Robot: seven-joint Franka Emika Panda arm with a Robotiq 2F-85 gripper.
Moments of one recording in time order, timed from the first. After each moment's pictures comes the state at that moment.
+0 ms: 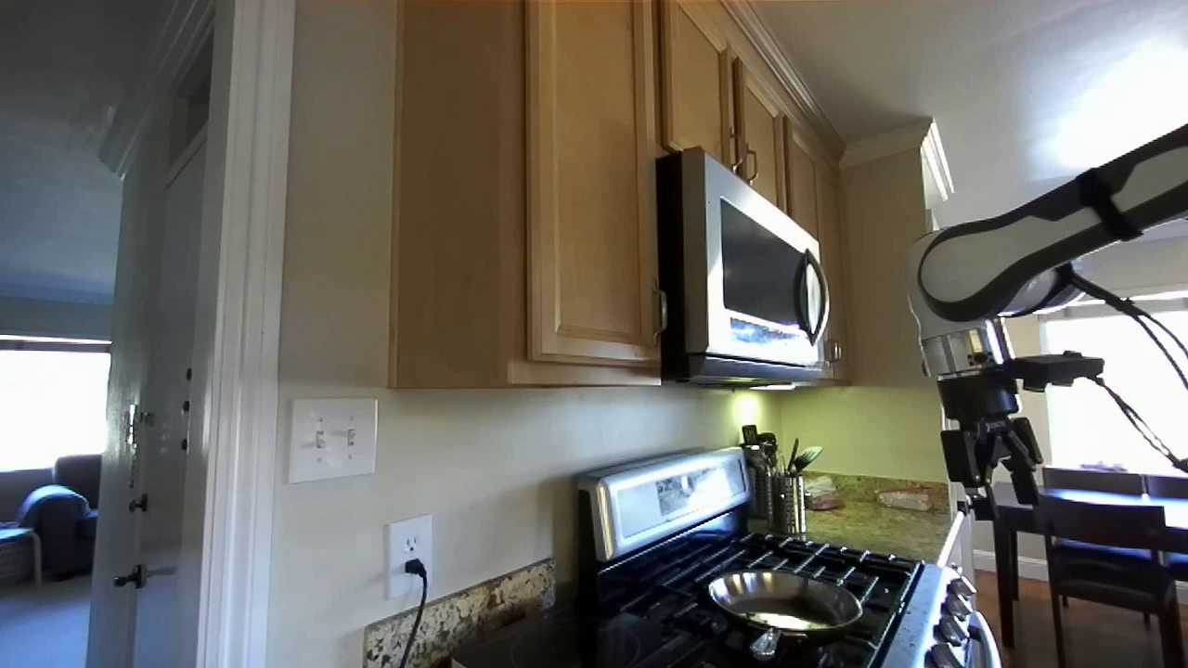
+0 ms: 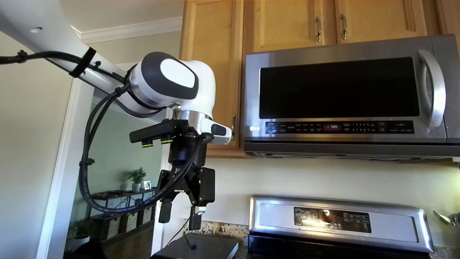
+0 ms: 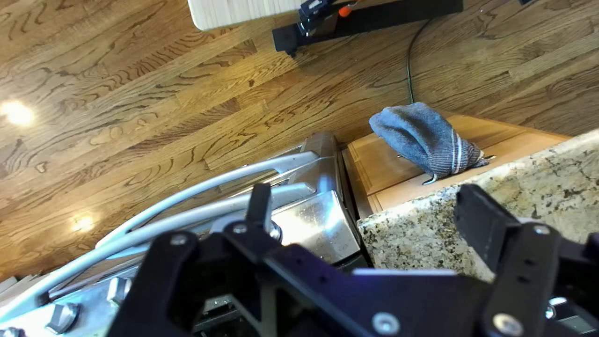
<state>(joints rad) -0.22 -0.60 -0.20 -2.43 -0.20 1.73 -0.11</state>
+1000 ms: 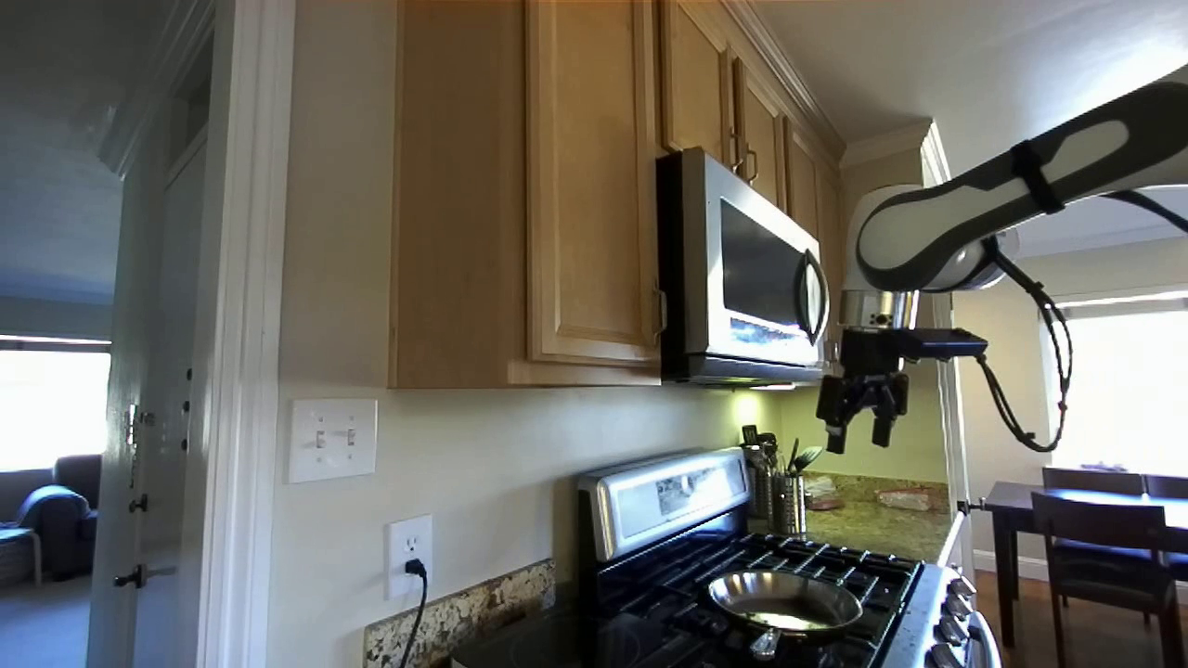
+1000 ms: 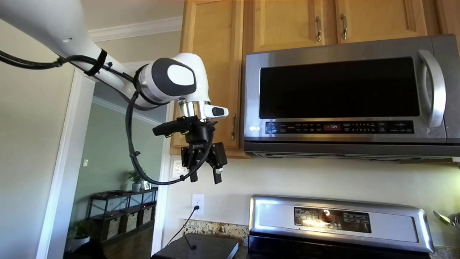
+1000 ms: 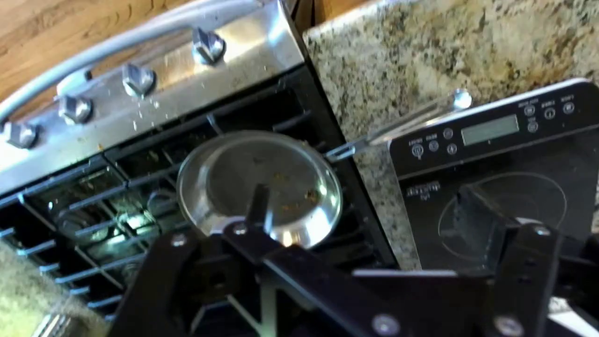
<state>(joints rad) -0.16 -0.49 -0.10 -2.28 -0.08 2.05 -0.02</state>
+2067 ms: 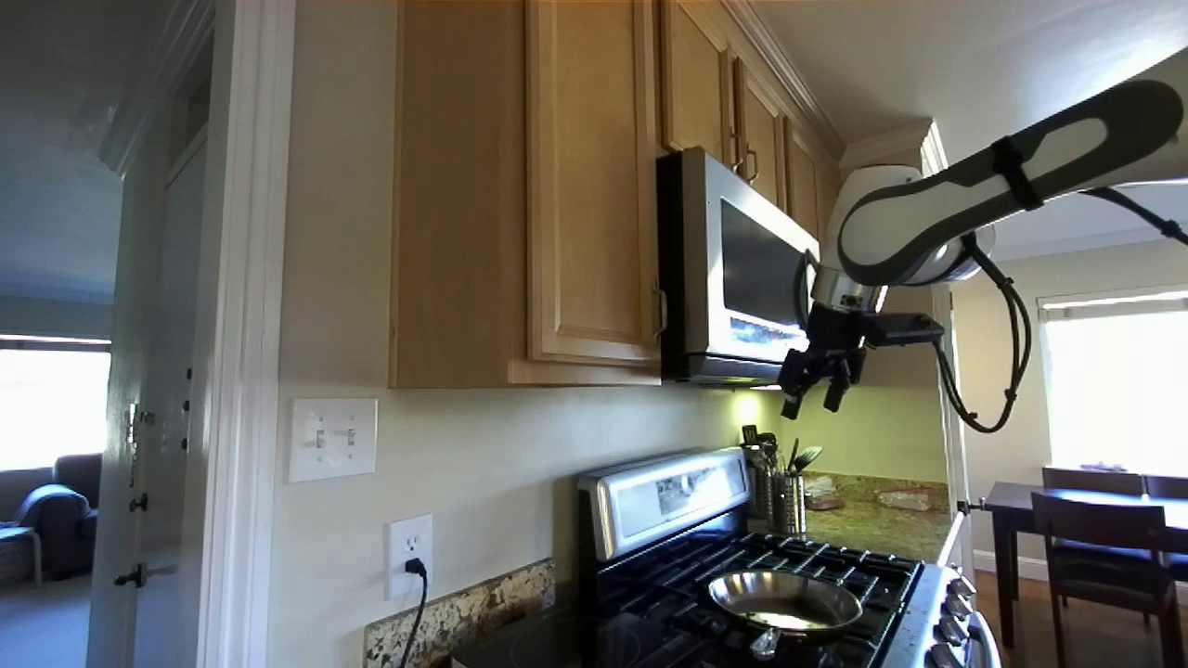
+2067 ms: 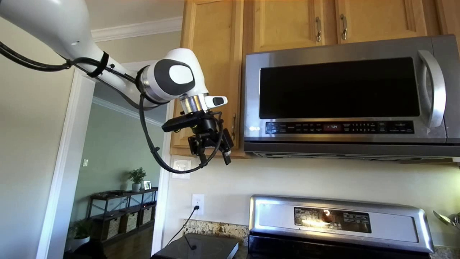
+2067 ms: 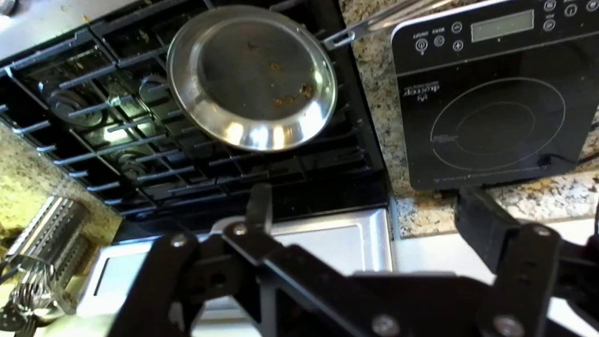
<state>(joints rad) -0.14 -0.45 -0.07 -2.22 -0.11 2.25 -0.02</state>
